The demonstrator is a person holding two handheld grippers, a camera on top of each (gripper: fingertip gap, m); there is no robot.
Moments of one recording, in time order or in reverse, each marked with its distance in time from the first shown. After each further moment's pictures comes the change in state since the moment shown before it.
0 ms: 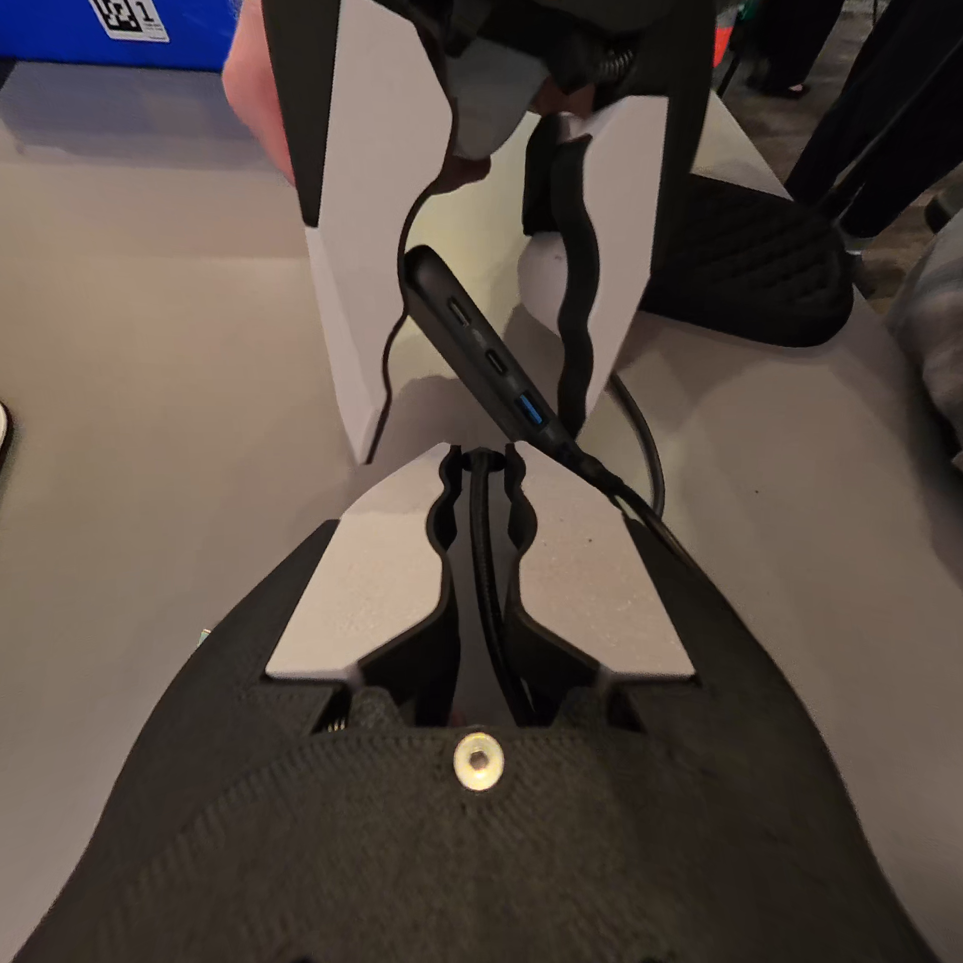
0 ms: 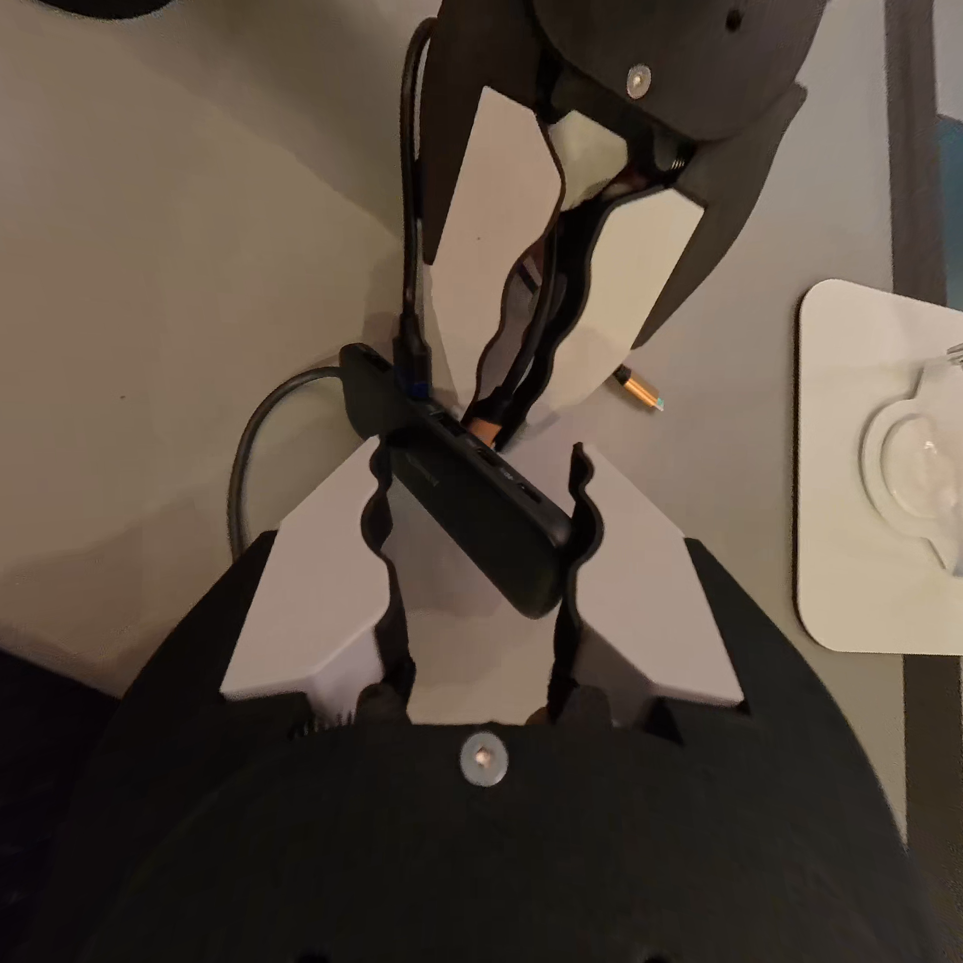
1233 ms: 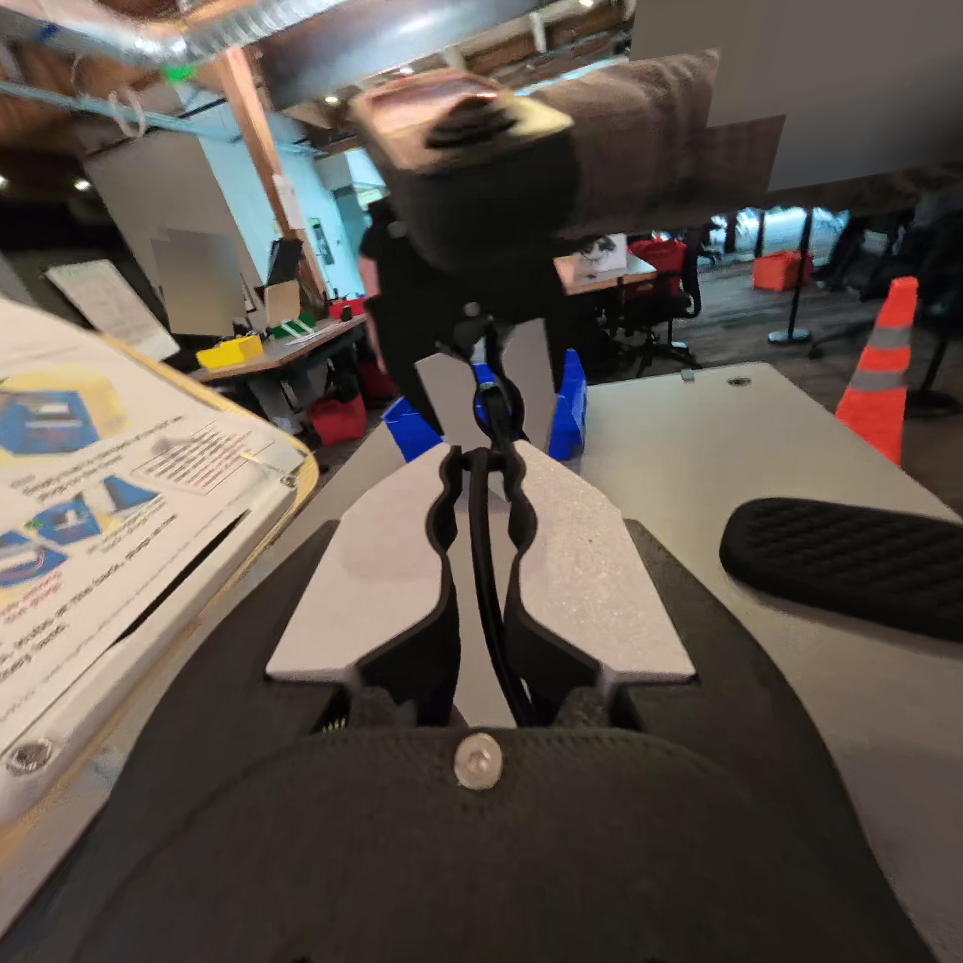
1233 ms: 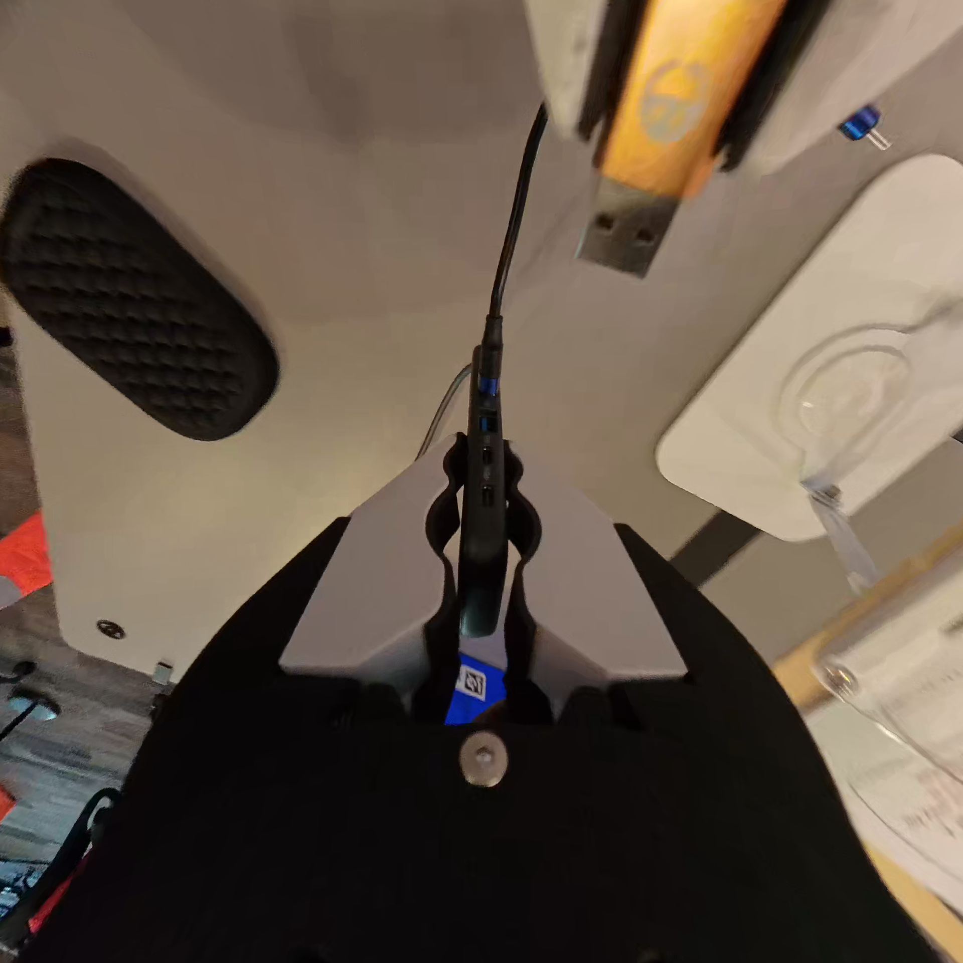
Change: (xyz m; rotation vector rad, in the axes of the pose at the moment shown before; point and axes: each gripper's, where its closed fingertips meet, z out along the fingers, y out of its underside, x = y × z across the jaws) left arm -0.035 -0.147 -0.131 0.564 -0.438 0.206; right arm 0.076 -0.009 -0.117 -0.590 -0.410 -0.249
